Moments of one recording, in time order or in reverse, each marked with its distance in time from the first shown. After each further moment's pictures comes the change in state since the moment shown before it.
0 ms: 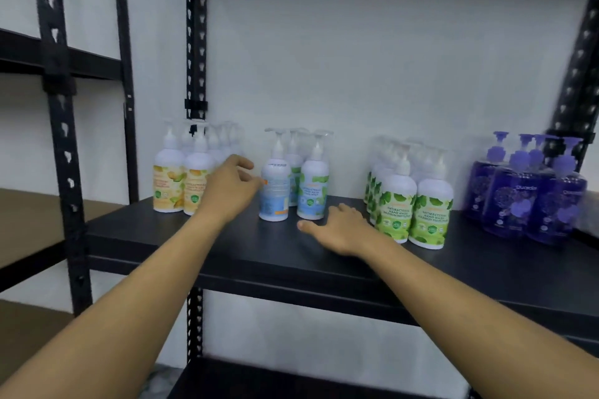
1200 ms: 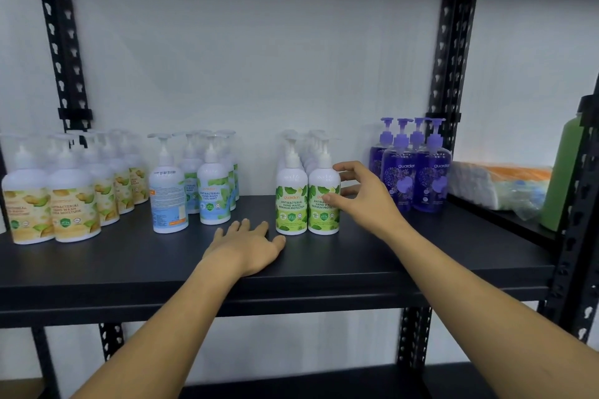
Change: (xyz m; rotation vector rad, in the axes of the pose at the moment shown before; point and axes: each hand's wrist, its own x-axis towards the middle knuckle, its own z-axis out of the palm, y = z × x) left_hand -0.077 0.076 0.148 0.847 -0.747 0.049; right_hand -0.040 0.182 -0.075 0.699 0.517 -0.217
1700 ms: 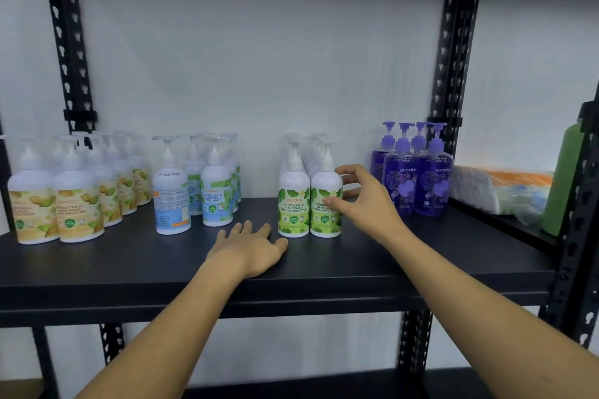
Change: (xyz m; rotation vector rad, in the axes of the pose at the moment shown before) left_hand 0.001 0.000 0.000 0.007 0.002 -0.002; right_hand -0.001 -0.002 0.002 -0.010 0.029 -0.021
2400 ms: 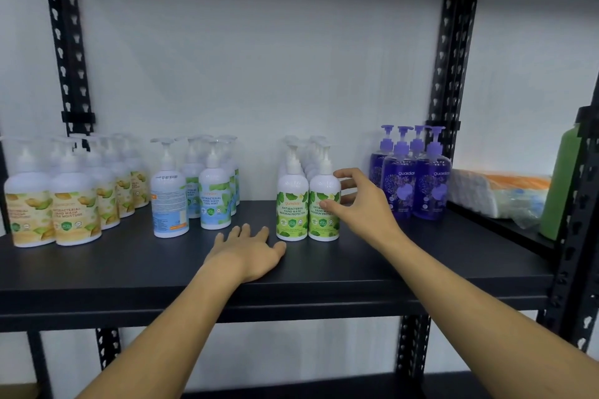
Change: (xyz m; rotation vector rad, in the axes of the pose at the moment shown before) left_hand -0.001 0.000 0.000 0.008 -0.013 -0.006; right_hand -0.002 -0.005 0.004 -0.030 0.020 0.018
